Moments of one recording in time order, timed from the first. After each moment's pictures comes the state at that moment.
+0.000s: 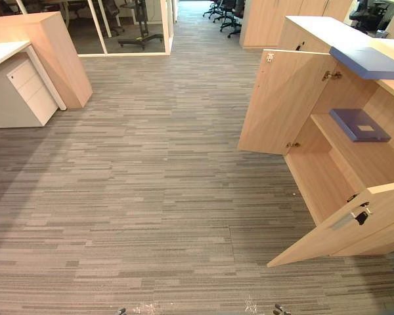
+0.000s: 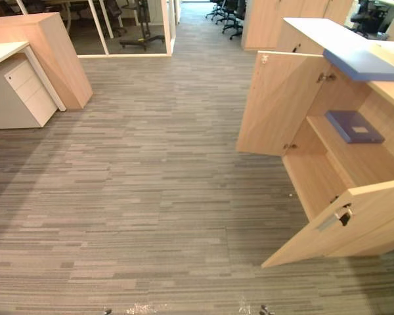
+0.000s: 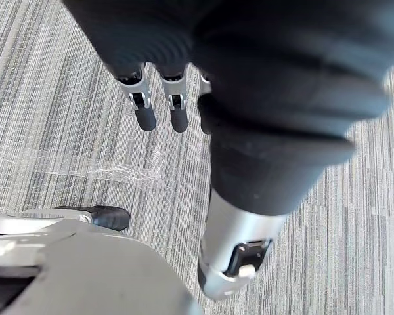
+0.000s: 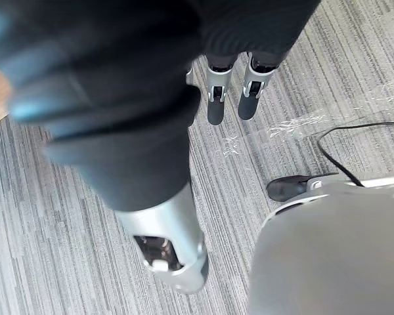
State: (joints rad) left arm 0.23 0.12 0.12 1.05 -0.11 -0.14 0.03; right arm 0.12 -0.10 -0.22 1.14 0.09 -0.06 0.02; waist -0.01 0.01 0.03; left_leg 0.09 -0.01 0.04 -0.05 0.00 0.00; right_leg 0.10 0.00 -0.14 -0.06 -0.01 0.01
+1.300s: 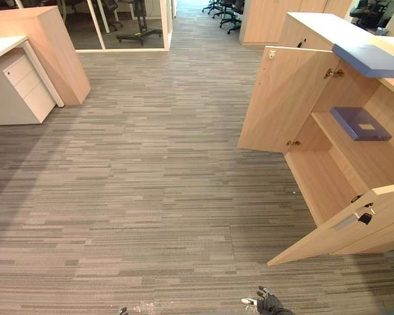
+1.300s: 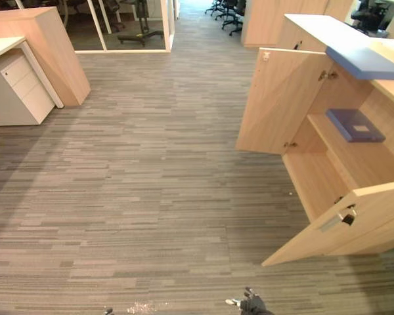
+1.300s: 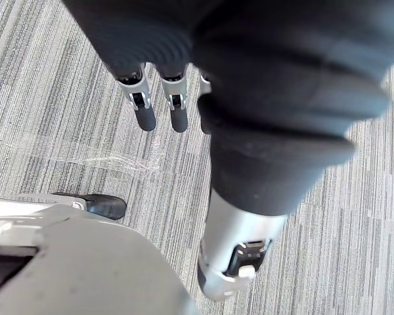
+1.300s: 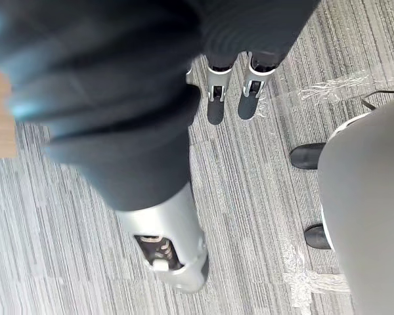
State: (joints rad) left arm 0.24 0.12 0.10 1.05 -0.17 -0.15 -0.01; right arm 0.05 -0.06 -0.13 1.13 0.05 -0.08 0.05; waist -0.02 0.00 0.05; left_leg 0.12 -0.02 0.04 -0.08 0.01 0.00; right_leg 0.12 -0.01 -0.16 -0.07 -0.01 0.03
